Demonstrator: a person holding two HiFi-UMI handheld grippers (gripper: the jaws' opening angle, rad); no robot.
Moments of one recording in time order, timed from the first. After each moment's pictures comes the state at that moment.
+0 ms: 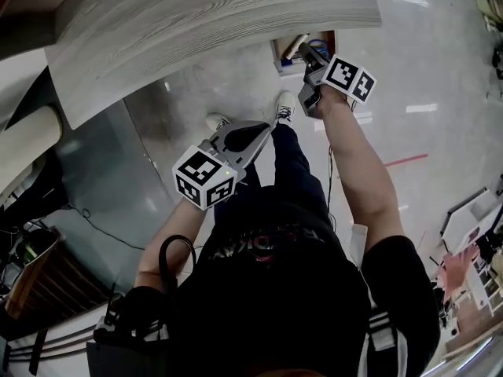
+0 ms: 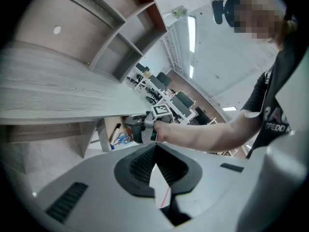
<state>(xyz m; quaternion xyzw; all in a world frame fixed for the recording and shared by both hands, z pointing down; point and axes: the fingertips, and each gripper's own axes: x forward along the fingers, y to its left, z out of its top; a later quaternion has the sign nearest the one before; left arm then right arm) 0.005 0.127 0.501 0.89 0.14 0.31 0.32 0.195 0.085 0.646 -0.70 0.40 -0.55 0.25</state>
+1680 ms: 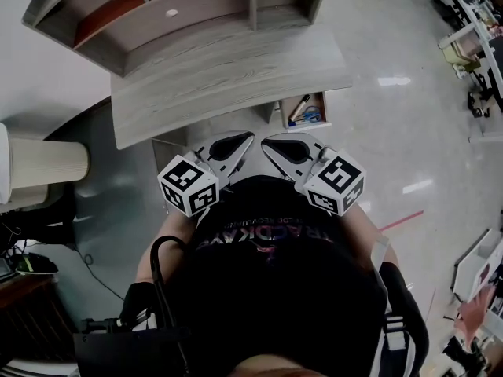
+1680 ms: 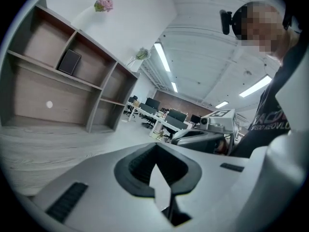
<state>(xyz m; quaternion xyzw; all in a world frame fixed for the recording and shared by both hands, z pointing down) 0.016 0.040 0.386 0.96 0.12 0.16 0.19 0.009 0.062 0.372 -0.59 0.78 -0.22 -0.02</state>
